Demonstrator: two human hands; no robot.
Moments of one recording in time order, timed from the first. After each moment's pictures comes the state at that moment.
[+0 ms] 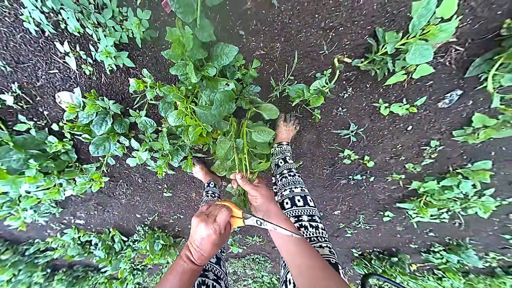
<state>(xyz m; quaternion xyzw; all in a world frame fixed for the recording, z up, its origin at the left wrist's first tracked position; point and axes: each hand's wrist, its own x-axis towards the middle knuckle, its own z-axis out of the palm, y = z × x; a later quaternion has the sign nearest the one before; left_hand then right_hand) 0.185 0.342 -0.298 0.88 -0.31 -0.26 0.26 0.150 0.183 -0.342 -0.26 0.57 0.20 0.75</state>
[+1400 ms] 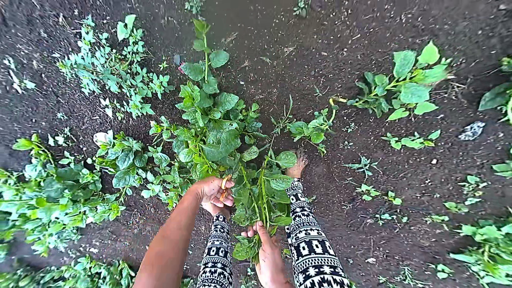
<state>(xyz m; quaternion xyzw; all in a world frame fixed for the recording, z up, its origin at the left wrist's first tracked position) 0.333 0.270 -0.425 0.48 0.28 -0.81 0.21 0.144 0.194 -0.312 -0.21 0.71 0.05 0.67</state>
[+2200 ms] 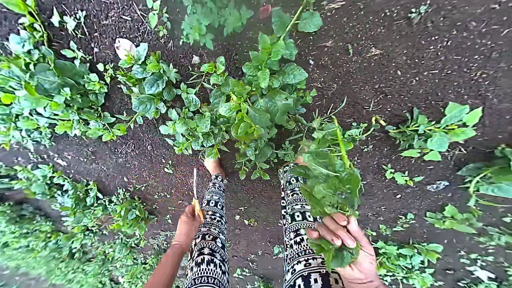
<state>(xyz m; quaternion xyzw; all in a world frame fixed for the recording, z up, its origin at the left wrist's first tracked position) 0.130 0.460 -0.288 0.69 0.40 -0.56 0.23 0.144 0.086 -0.255 -0.03 0.39 0.13 0.91</state>
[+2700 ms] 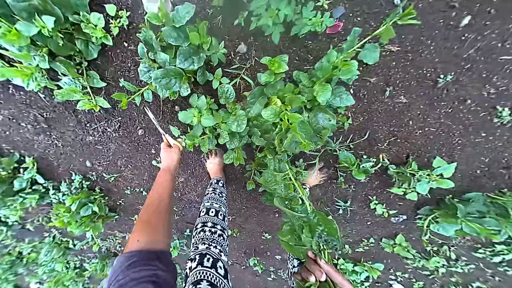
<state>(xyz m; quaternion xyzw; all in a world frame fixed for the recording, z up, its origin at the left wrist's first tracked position) 0.216 0.605 -0.490 0.65 0.60 -0.28 0.36 0.106 0.182 -0.251 -0.18 0.51 0.34 0.77</state>
